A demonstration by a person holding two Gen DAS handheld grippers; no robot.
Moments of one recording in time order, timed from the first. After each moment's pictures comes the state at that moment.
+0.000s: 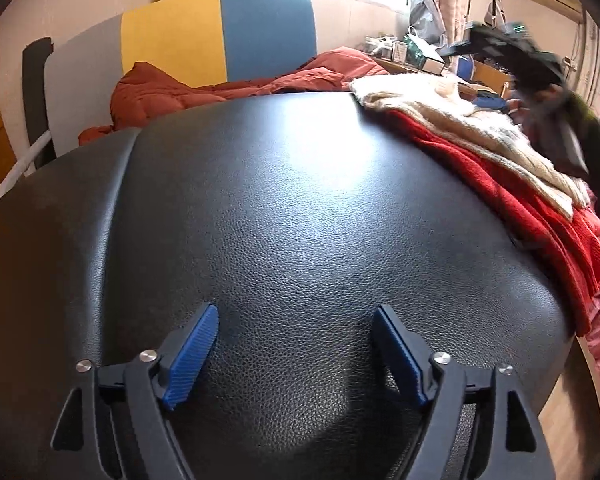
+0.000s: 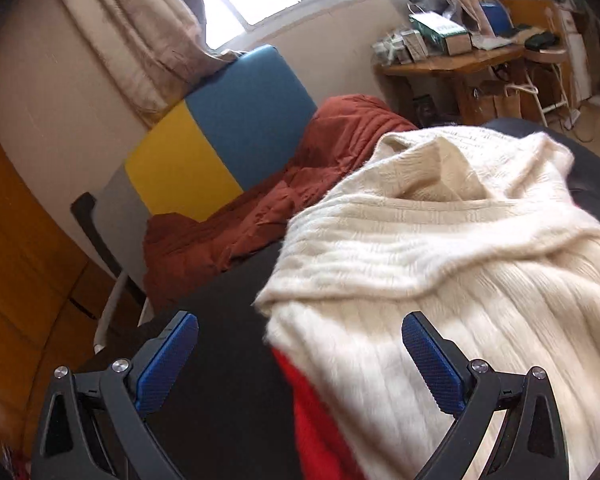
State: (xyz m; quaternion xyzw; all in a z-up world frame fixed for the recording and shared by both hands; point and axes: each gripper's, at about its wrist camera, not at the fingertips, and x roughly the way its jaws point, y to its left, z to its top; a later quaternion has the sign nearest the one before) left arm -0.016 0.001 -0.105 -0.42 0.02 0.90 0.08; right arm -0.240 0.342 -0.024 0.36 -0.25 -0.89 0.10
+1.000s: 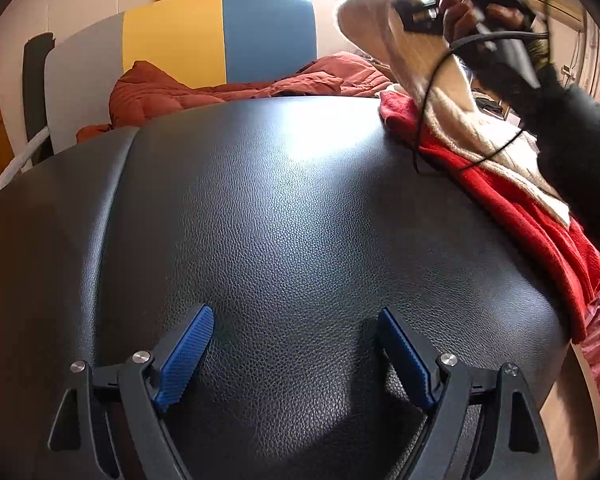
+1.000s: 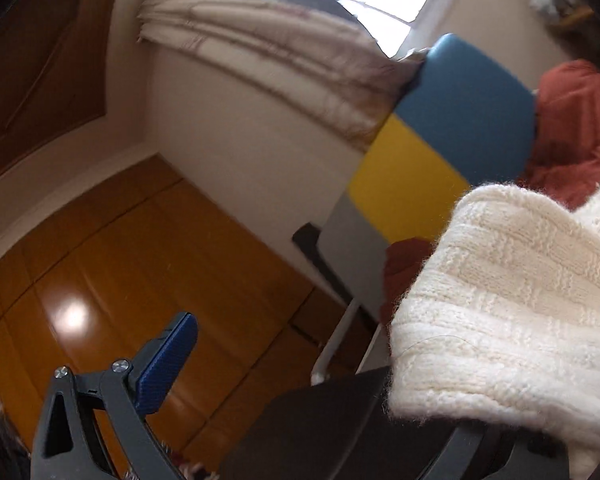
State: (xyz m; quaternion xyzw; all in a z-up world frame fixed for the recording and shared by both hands) left arm -0.017 0.000 -0.102 -0.41 0.00 0.91 0.09; right arm -0.302 0.185 0.028 0.18 -0.38 -0.77 0.47
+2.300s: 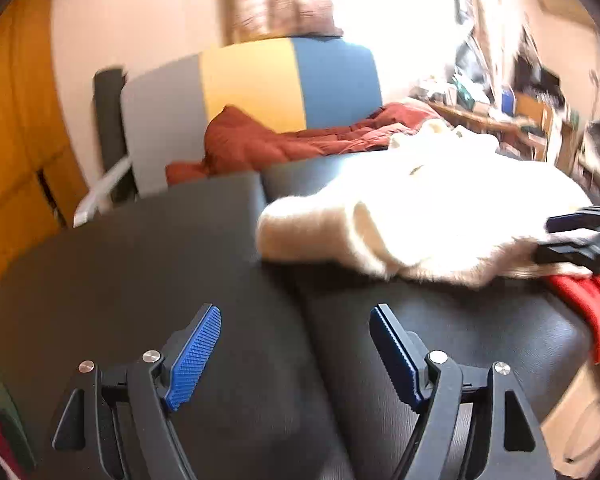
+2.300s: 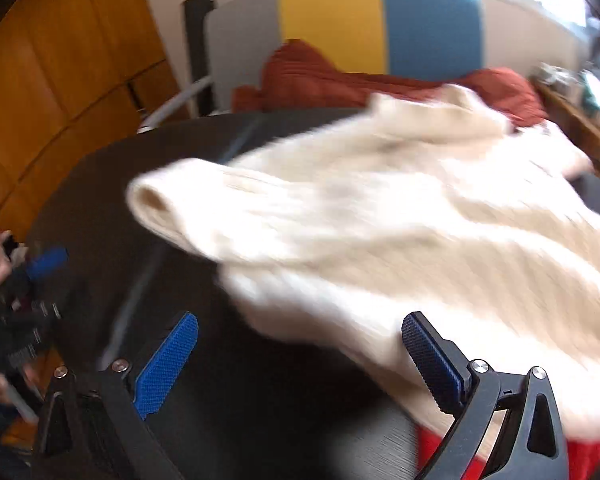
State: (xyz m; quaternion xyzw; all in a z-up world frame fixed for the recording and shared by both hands) left arm 0.025 -0.095 -0.033 -0.34 0.06 0.94 -0.02; right arm -0.189 0.040 -0.068 0.45 0.05 -0.86 0.24
